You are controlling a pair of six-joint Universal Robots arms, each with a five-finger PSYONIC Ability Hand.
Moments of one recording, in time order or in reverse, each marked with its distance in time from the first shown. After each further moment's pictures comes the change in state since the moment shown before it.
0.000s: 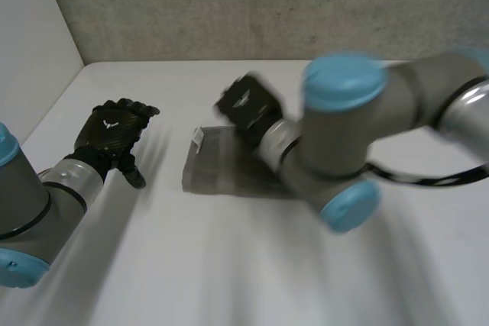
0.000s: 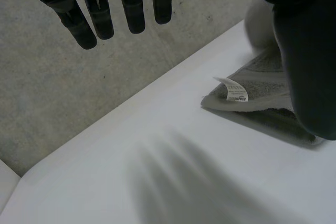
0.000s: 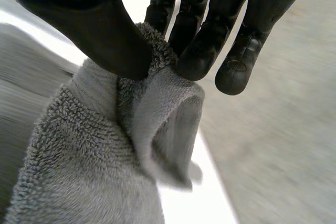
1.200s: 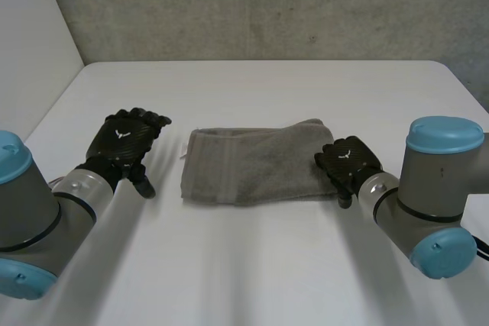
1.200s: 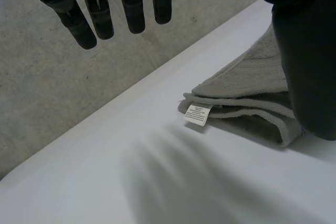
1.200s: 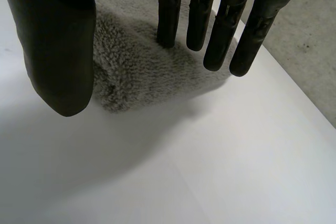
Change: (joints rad) left arm -0.038 -0.009 -0.031 0.018 0.002 0.000; right arm -0.347 -0.188 0.651 -0.206 -0.027 0.120; left_hand 0.000 0.000 0.000 0.000 0.000; right_hand -0.822 -0.812 -0.844 -0.846 -0.862
